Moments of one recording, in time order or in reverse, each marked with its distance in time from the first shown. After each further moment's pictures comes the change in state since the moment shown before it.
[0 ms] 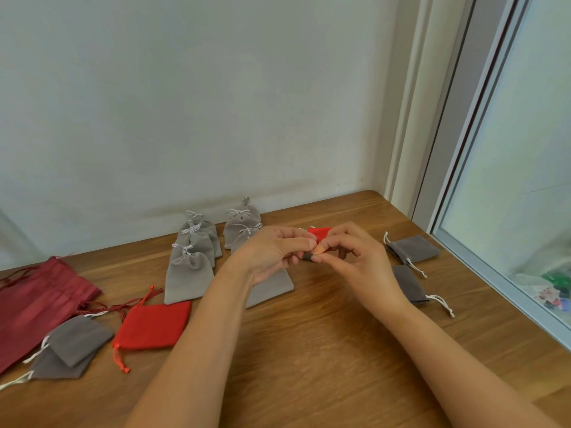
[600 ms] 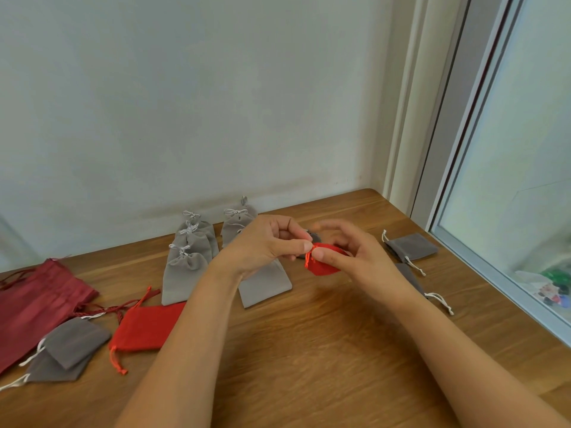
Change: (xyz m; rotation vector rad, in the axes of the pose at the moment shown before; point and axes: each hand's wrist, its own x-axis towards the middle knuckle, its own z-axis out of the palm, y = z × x) left_hand -0.013 0.012 -0.009 0.296 -0.104 0.248; right_hand 0.005 -0.003 -0.014 0.268 -0.232 0.230
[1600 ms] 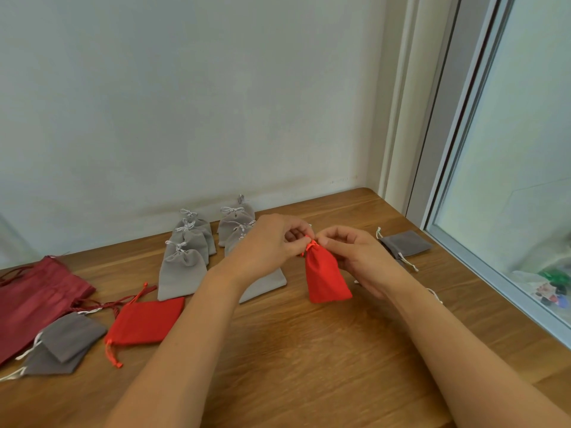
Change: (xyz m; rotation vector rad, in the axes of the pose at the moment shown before) left_hand 0.003 -0.002 0.021 0.546 0.146 0.177; right_hand 0.008 0.009 -0.007 0.298 -0.003 0.286
